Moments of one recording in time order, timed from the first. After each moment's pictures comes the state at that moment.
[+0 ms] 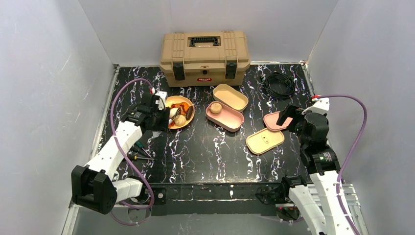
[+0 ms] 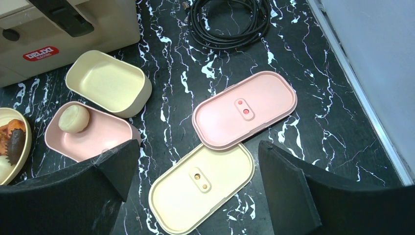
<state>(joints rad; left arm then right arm) -0.30 1.19 0.96 -0.74 -0.05 -0.11 0.16 0.58 0.75 -0.51 0.22 0.31</state>
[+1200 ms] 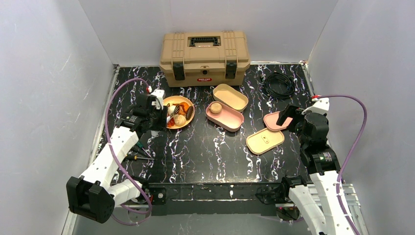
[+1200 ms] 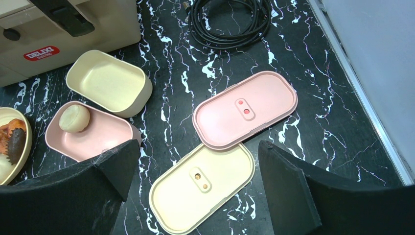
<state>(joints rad) -0.30 1.11 0.96 -0.73 -0.05 -0.11 0.16 0.58 0.75 -0.51 0.22 0.31</state>
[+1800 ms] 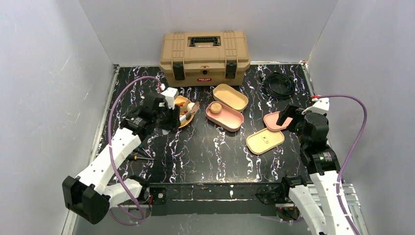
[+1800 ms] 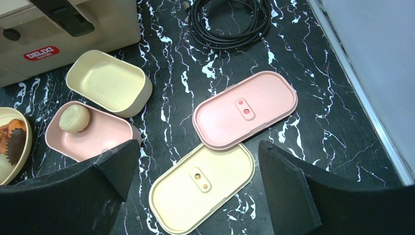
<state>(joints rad) -0.43 1.08 0.99 -0.69 0.06 -0.14 0.16 0.58 0.75 -0.51 0.22 0.31</state>
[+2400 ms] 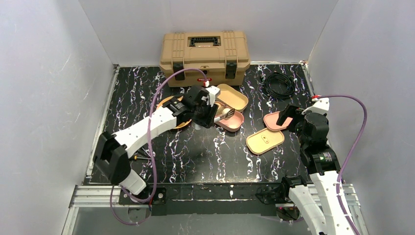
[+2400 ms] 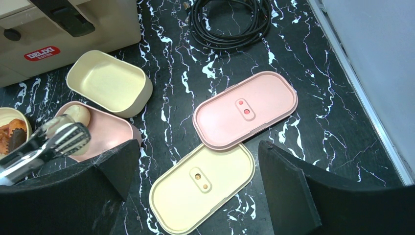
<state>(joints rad) -0.75 1.51 1.30 -0.63 0.05 -0.18 0.16 0.58 0.75 -0.51 0.22 0.31</state>
